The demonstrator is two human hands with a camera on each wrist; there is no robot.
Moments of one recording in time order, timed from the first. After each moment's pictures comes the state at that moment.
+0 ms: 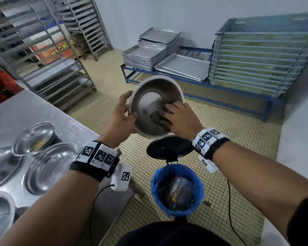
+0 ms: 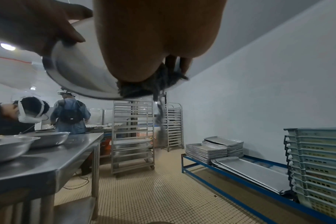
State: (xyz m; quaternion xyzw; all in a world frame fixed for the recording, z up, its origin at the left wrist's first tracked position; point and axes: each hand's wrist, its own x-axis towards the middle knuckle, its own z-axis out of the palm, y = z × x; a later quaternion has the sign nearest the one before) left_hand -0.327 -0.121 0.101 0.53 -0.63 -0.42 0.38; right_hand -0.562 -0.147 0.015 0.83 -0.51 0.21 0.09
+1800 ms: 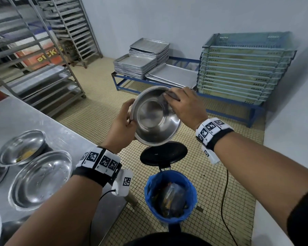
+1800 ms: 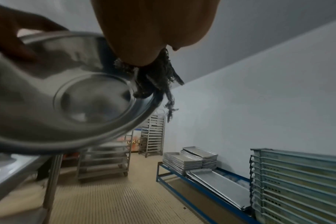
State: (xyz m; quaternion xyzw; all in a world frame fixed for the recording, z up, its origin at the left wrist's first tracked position) left_hand -0.328 -0.123 0.098 0.50 -0.66 -0.40 0.38; right_hand -0.594 -0.162 0.066 0.77 -0.51 0.26 0.27
